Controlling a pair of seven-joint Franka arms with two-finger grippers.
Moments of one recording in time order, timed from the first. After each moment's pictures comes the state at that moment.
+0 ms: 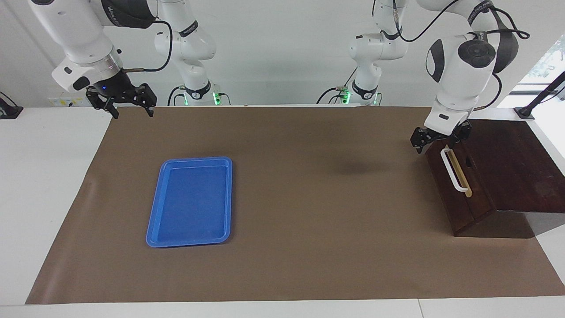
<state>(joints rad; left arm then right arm) -0.05 0.03 -0.05 -1.94 0.36 2.01 -0.11 -0.13 -0.05 0.09 -1.65 -0.02 1.50 -0.10</state>
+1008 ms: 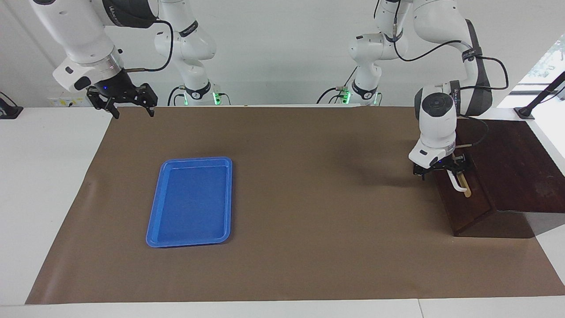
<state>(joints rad) -0.01 0.13 -0.05 -2.08 0.57 2.26 -0.13 -0.13 -0.05 0.10 -1.64 -0.02 1.50 -0.10</state>
